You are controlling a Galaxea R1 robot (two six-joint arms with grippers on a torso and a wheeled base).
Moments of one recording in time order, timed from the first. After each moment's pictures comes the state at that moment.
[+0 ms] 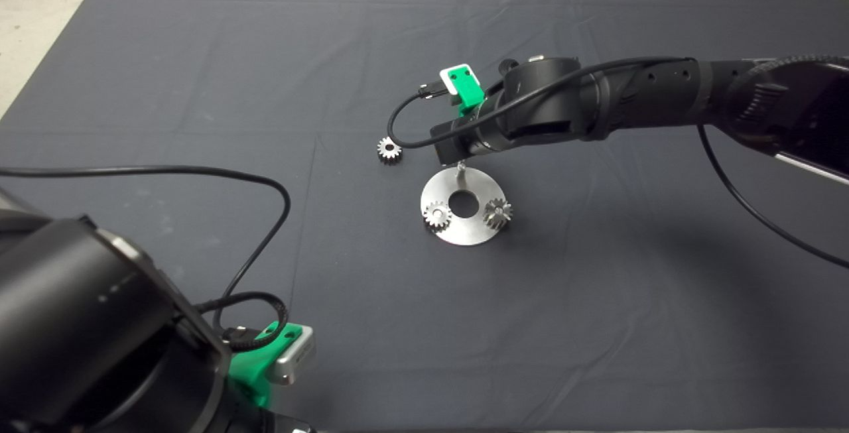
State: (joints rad) left arm -0.42 2.38 -0.30 -0.01 1.38 -1.82; right arm 0.35 2.80 -1.17 -0.83 -1.43 1.31
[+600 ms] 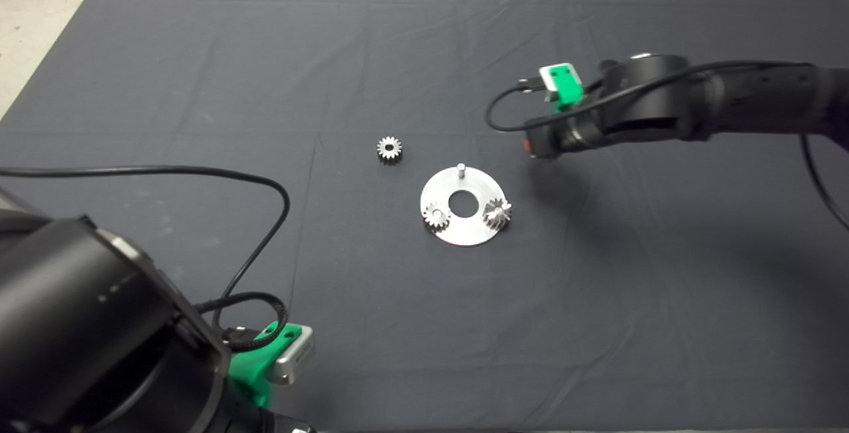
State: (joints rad) left arm -0.42 2.38 -0.30 -0.01 1.38 -1.83; right arm 0.35 2.48 -1.01 -0.81 -1.55 1.39
